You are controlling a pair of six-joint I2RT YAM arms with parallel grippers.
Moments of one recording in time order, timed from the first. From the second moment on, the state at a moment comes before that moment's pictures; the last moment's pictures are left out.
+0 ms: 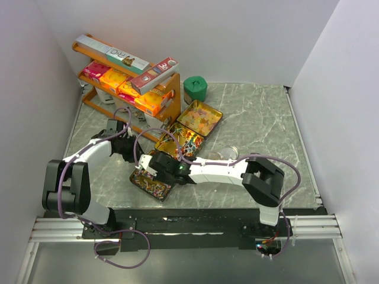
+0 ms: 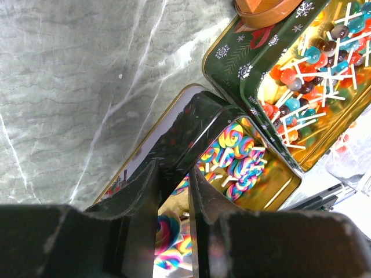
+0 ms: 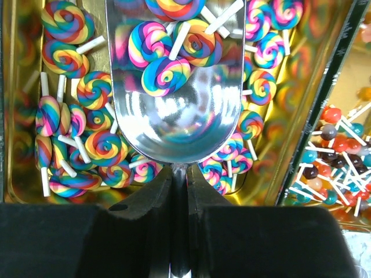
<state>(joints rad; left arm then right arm) -0.11 1.49 0.84 -0.45 0.40 -0.51 1.17 1.86 1.29 -0.39 0.18 -0.18</state>
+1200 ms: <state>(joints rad) -0.11 1.50 0.88 -0.52 0.38 -0.51 1.17 1.54 1.16 -0.46 0.23 -0.13</state>
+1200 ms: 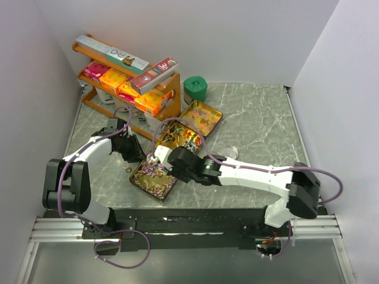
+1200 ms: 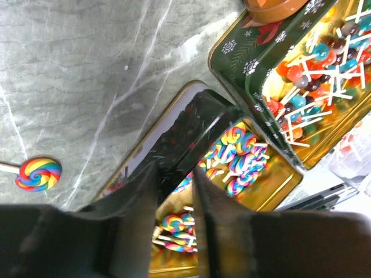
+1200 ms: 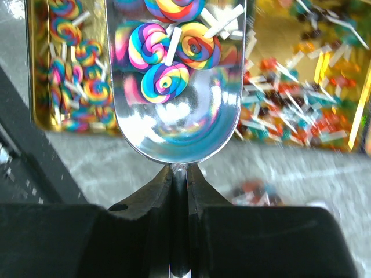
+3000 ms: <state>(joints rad) -0.11 1.40 0.84 -0.33 0.19 -0.57 0.80 1.40 1.31 -1.35 0.10 0.34</state>
